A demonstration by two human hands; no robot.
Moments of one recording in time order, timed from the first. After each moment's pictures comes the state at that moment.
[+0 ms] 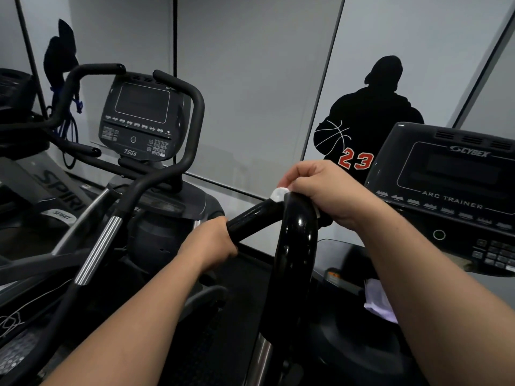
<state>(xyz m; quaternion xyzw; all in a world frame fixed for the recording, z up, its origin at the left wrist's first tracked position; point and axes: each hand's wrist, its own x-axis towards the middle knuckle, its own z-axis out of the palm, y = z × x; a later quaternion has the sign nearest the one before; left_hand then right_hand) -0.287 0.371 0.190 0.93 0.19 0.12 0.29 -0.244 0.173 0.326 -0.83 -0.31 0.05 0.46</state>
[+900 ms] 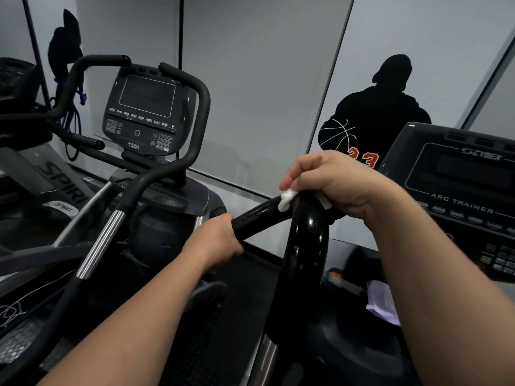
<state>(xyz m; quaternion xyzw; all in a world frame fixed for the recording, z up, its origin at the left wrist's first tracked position) -0.285 0.375 0.186 0.93 0.18 0.13 0.31 -0.234 0.181 0.339 -0.81 -0.33 0.15 0.45</state>
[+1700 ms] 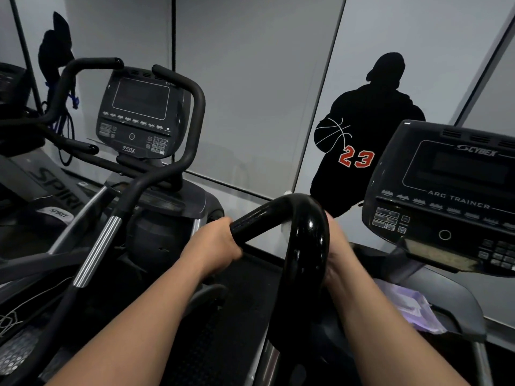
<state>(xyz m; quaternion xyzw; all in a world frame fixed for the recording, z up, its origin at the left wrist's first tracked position) -0.288 0.374 0.183 0.92 0.17 0.13 0.32 -0.257 0.188 0.251 -0.62 -0.09 0.14 0.77</state>
